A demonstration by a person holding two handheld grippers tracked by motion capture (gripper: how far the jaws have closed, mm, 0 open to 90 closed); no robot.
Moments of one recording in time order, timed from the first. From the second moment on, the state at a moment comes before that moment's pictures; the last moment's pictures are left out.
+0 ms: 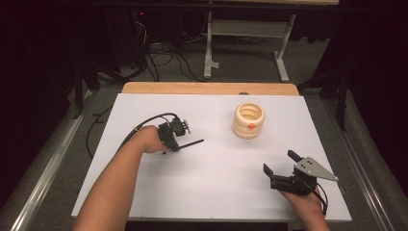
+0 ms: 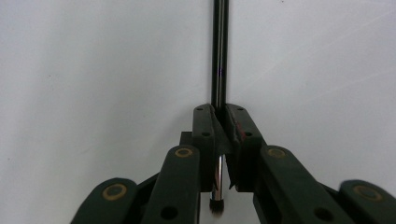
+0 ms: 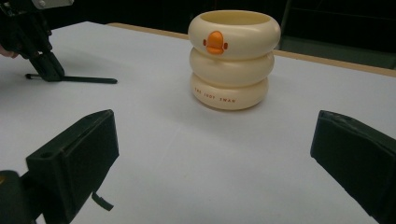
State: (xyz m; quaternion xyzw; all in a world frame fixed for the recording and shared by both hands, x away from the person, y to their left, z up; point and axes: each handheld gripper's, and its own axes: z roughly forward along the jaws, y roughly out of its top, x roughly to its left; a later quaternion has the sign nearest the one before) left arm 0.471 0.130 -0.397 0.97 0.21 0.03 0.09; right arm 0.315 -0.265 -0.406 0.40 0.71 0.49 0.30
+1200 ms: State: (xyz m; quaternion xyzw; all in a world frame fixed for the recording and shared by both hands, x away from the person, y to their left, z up) left arm 0.446 0.138 -0.367 0.96 0.23 0.06 0.13; right arm 0.315 -0.264 -0.407 0.40 0.71 0.50 0.29
